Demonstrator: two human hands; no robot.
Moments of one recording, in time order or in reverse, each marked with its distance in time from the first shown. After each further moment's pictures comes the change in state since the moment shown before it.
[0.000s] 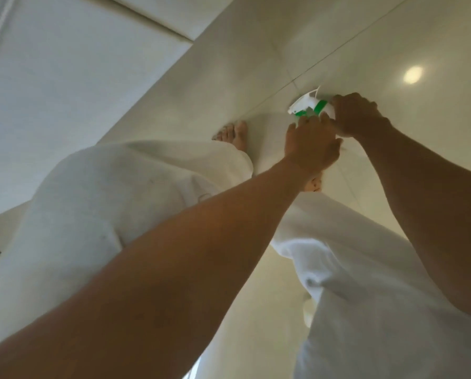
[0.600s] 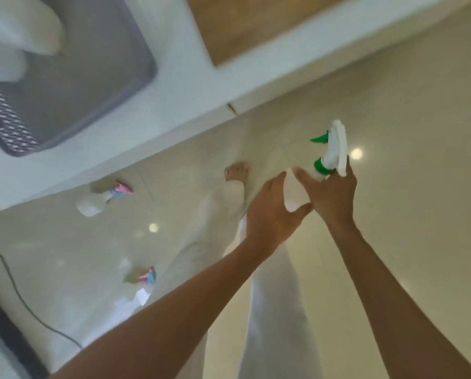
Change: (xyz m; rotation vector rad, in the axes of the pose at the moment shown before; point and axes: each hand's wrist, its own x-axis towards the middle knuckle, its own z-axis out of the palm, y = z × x) left_hand -0.263 -0.001 -0.192 -0.734 0.253 -0.251; right_hand -0.301 -0.124 -0.196 0.918 0.544 0.058
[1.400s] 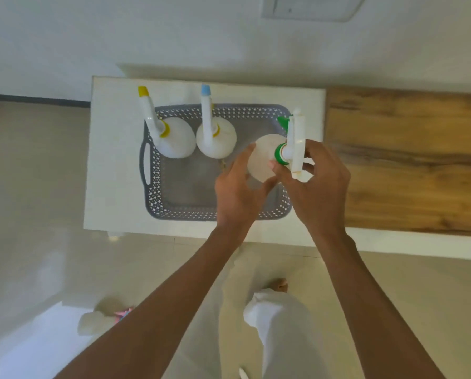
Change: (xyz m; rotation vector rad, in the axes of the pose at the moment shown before) left_hand 0.094 -0.066 -0.353 -0.555 0.758 0.027; right_hand -0.011 -0.385 0.175 -0.092 -0.236 -0.819
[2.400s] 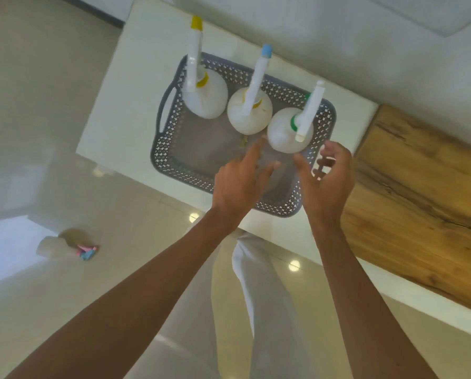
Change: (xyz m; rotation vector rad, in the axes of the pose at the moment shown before) left_hand -0.010 -0.042 0.005 0.225 0.125 -0.053; right_hand 0.016 0.054 0.038 -0.047 -0.151 0.099
